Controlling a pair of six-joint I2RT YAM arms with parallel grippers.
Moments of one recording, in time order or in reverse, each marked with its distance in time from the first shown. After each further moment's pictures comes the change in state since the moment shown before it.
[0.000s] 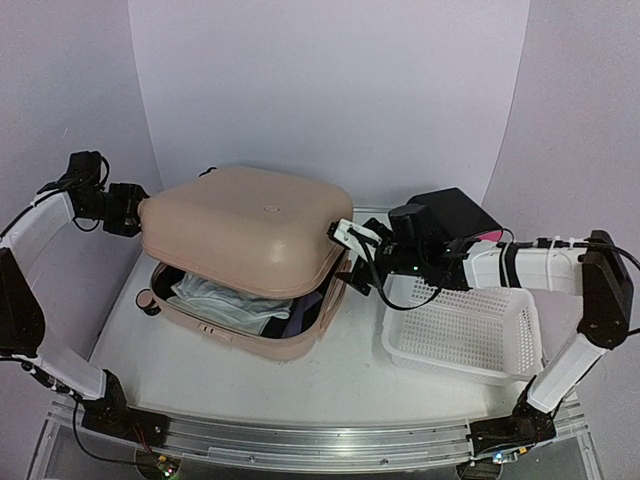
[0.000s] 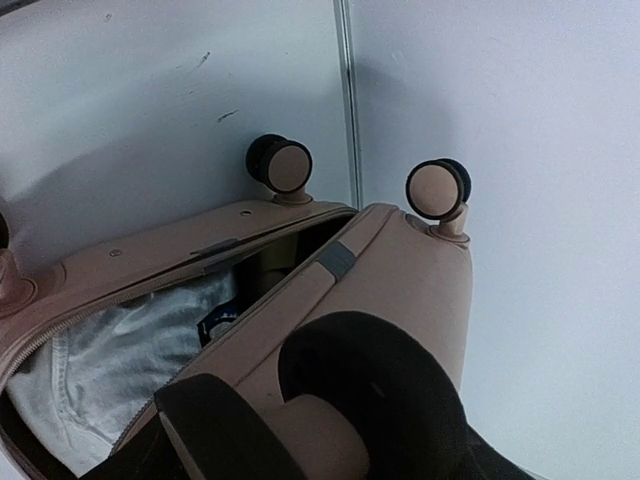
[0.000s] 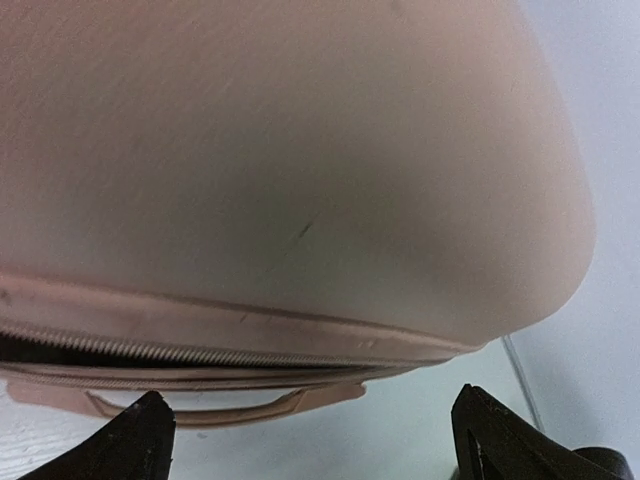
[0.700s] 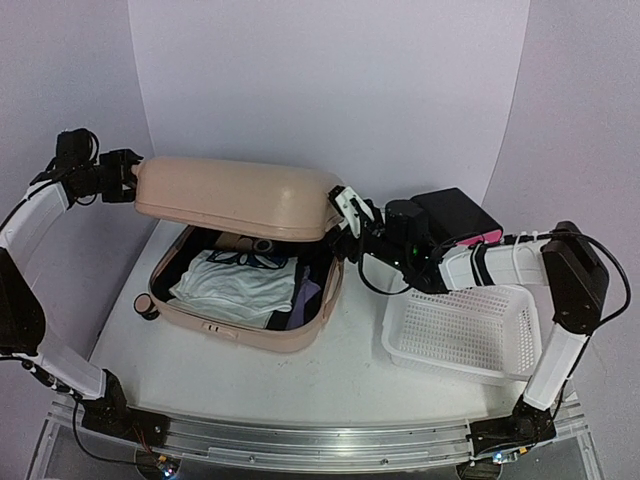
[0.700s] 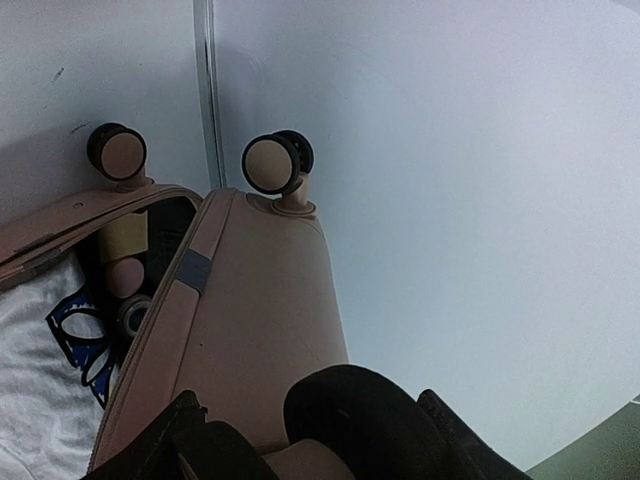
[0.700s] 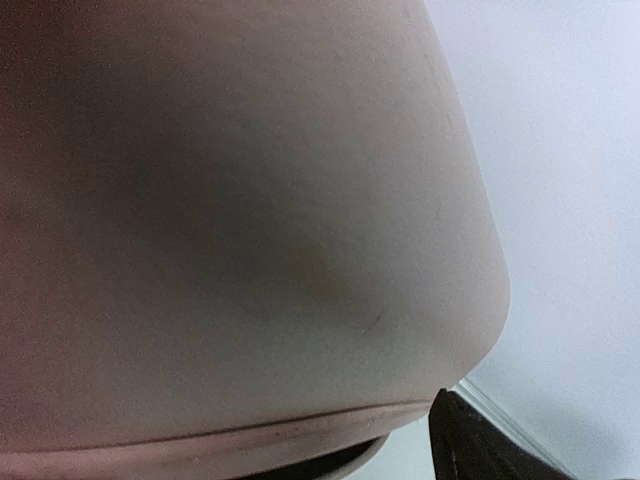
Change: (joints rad) left arm 0.005 0.011 0.108 0.195 0.057 -0.200; right arm -0.004 0.163 0.025 0.538 0.079 0.221
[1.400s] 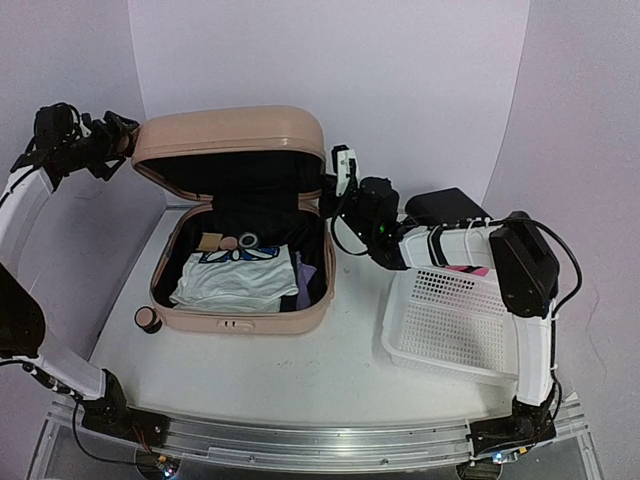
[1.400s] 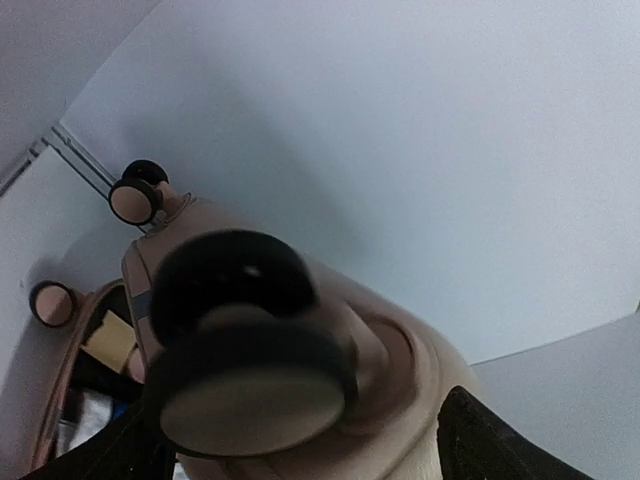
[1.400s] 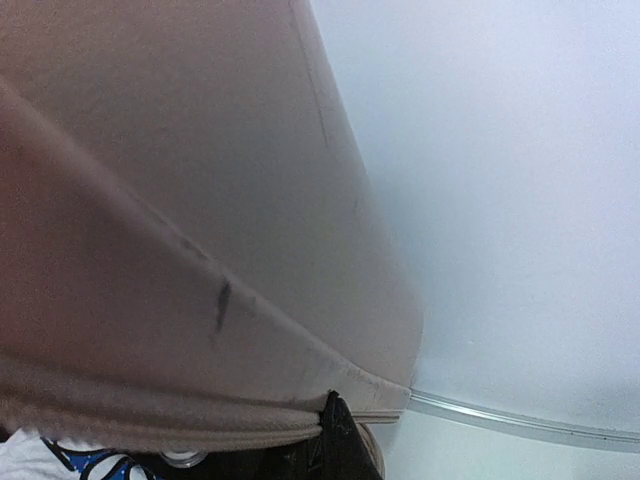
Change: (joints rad) left arm 0.037 0.005 0.174 -0.002 0.063 0.576; right arm -0.017 0.305 0.395 0.138 0.192 0.360
